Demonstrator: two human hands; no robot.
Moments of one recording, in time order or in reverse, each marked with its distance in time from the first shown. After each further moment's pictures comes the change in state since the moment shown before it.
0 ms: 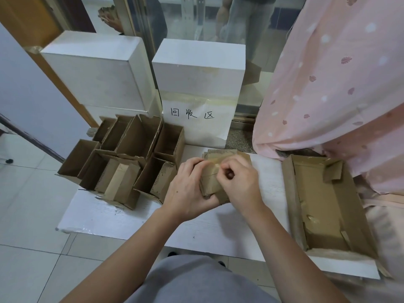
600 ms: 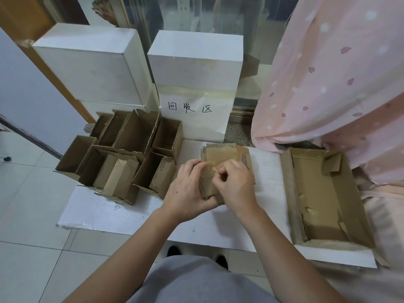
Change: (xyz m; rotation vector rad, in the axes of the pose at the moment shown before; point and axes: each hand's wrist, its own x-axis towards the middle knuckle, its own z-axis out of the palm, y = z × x) left_hand -0.013 -0.005 0.008 -0.044 -0.087 -0.035; right_hand -0.020 0.007 0.011 -0.141 -0.060 0.103
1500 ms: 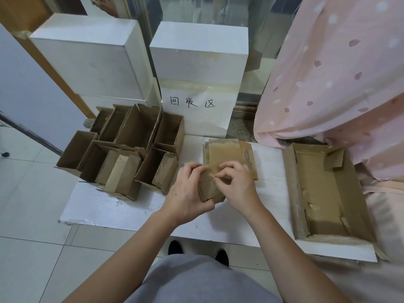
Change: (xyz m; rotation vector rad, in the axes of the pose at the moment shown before) left_hand -0.015 -0.021 0.004 -0.047 -0.066 -0.038; right_hand -0.012 0.009 0.008 0.123 -0.204 0.119
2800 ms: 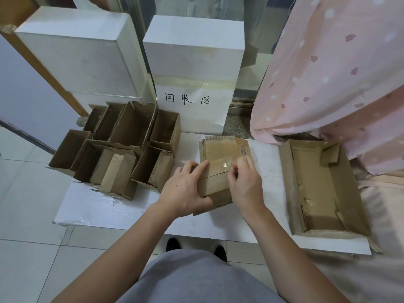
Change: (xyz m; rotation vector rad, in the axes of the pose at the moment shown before) left_hand 0.017 -0.002 -0.004 0.236 -0.213 -0.044; right_hand -0.003 0.003 -0.010 -0.159 0.248 -0.048
